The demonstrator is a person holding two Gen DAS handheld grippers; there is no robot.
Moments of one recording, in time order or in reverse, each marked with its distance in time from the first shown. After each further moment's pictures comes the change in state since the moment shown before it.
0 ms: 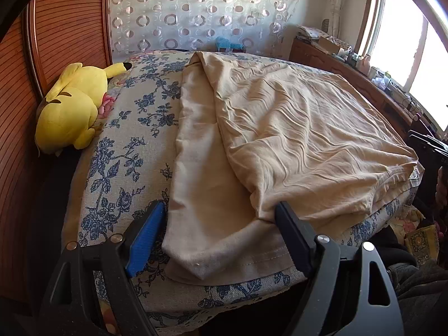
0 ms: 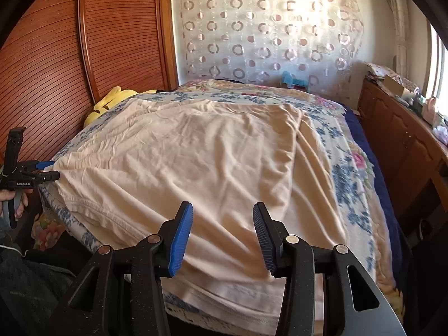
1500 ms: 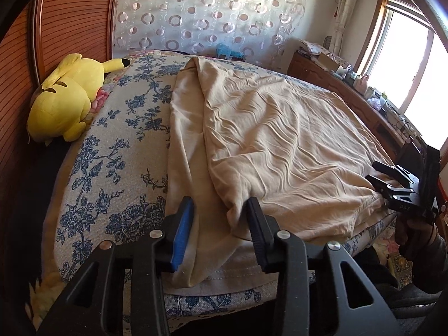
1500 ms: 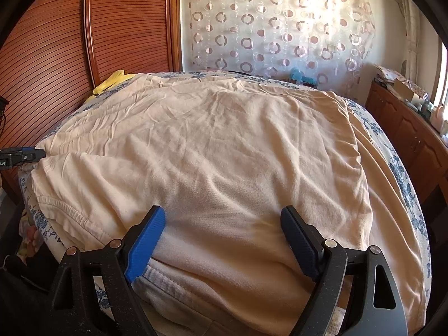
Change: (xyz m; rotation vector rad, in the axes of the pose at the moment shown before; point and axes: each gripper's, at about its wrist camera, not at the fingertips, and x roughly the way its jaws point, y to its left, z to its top) left arm 0.002 -0.007 0.006 -0.094 -0.034 -0.054; right arm 0.087 0.040 -0.011 -0.038 0.024 -0.028
